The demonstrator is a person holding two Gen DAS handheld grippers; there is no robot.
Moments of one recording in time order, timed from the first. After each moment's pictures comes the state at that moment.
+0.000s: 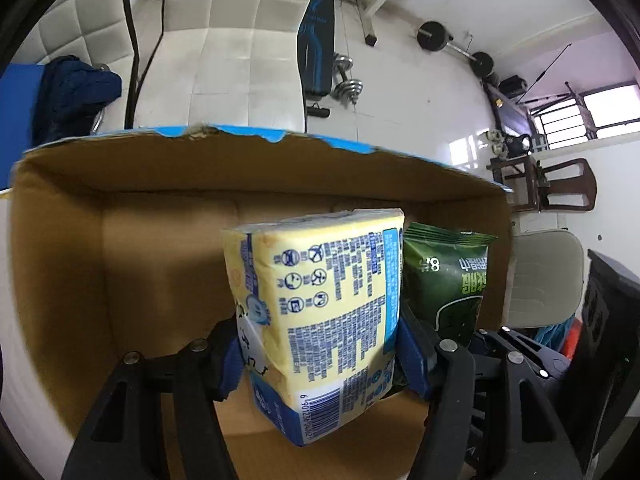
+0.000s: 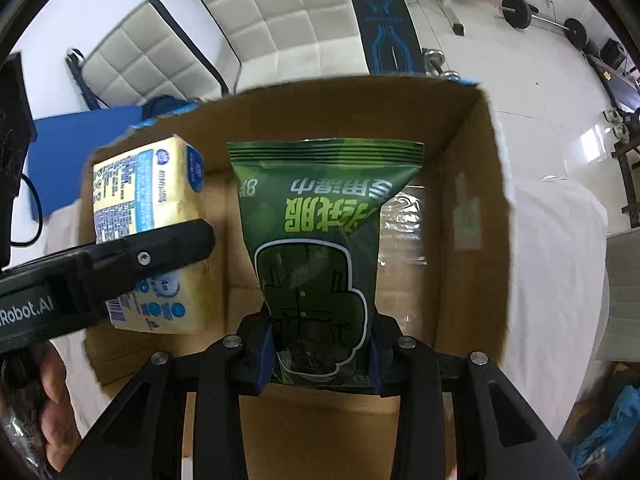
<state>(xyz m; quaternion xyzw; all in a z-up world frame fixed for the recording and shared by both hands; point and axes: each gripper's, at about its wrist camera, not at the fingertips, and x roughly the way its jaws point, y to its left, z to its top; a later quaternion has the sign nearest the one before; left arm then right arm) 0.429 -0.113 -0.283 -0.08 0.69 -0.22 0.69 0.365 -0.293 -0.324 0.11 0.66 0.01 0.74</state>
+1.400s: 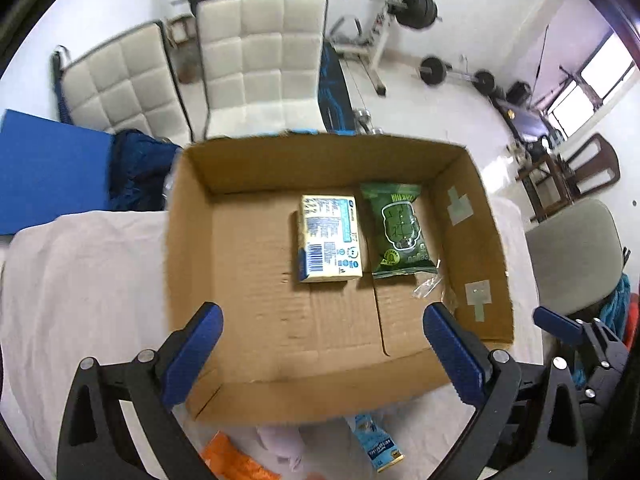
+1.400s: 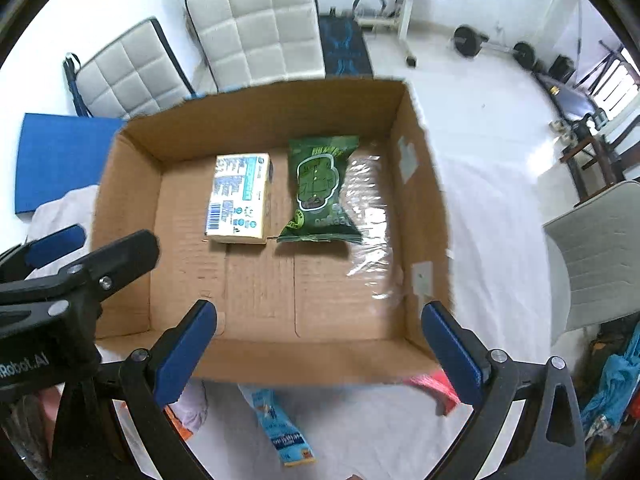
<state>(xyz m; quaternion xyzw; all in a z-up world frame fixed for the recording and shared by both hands) 0.300 -0.046 -0.187 0.02 0.57 -0.18 0.80 0.234 -0.254 -0.240 0.07 0.58 -0.08 0.81</state>
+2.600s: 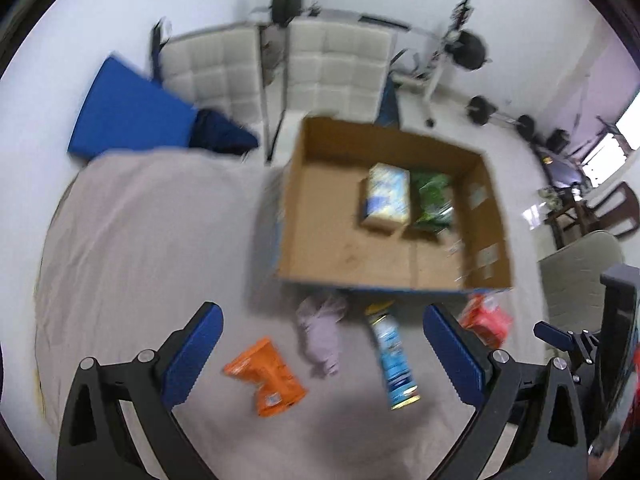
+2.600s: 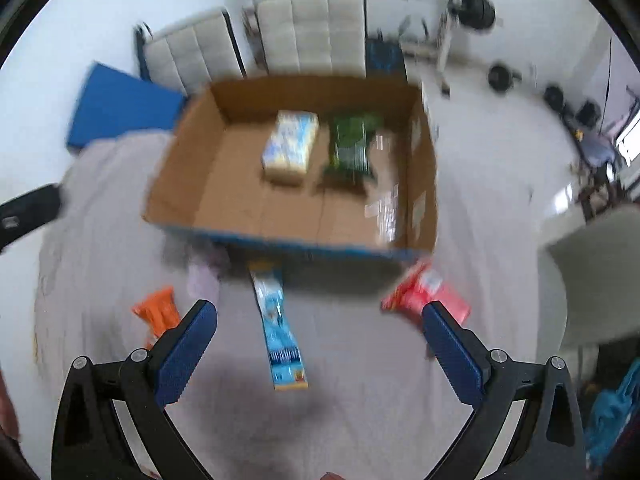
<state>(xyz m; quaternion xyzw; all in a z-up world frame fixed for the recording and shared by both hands) 0.193 0.038 -0.159 -0.02 0.56 -0.07 0.83 0.132 -0.233 -0.230 0.04 0.60 0.01 0.80</state>
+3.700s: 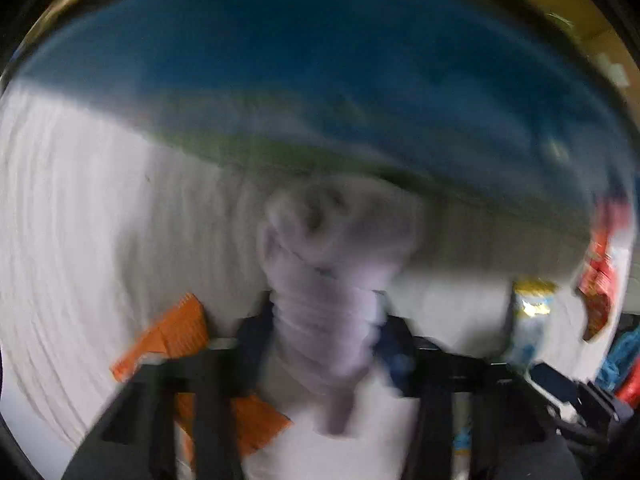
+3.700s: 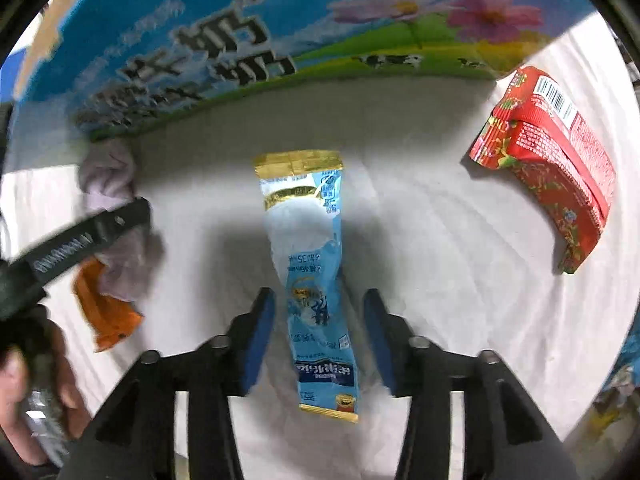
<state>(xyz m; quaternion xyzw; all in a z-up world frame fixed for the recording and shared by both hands) 0.211 -0.023 -0.381 -0.01 0.73 -0.04 0.69 0.123 -0.241 -0.406 0.16 0.74 -0.01 0.65</state>
